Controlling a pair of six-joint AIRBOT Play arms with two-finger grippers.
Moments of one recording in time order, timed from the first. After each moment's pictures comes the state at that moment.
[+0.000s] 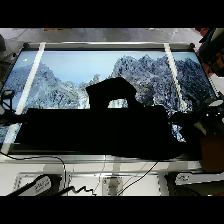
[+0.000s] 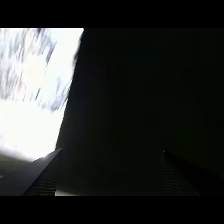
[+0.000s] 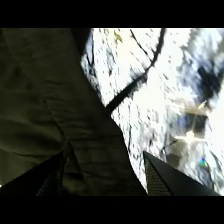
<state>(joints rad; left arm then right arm) 0.43 -1.22 0.95 1.70 -0.94 -1.28 -0.52 -1.56 1.04 -0.99 1.36 0.91</state>
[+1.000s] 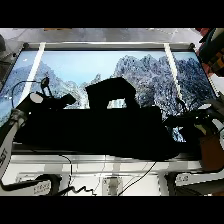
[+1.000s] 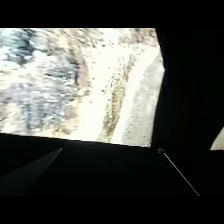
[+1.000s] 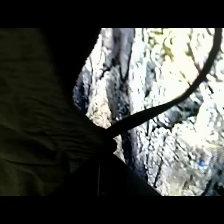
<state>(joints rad) 0.03 -1.44 1.01 0.90 -0.71 -1.34 -0.45 -1.57 0.94 -0.91 1.29 0.81</state>
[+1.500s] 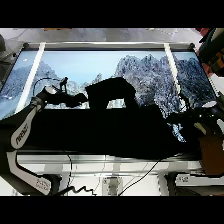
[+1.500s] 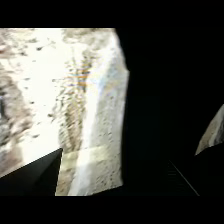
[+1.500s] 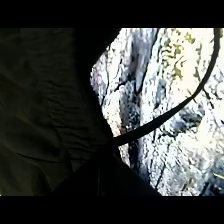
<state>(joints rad) -0.03 -1.76 1.28 0.78 -0.86 -1.19 -0.45 -1.49 0.95 -0.90 1.29 0.78</state>
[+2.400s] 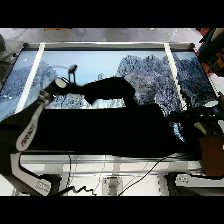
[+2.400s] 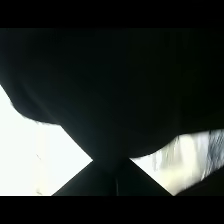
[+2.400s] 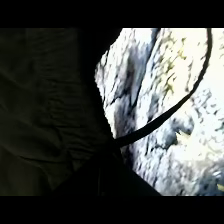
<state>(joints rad) -0.14 -1.73 1.46 0.89 -0.72 -1.17 -0.45 -1.46 0.95 -0.89 1.24 0.79</state>
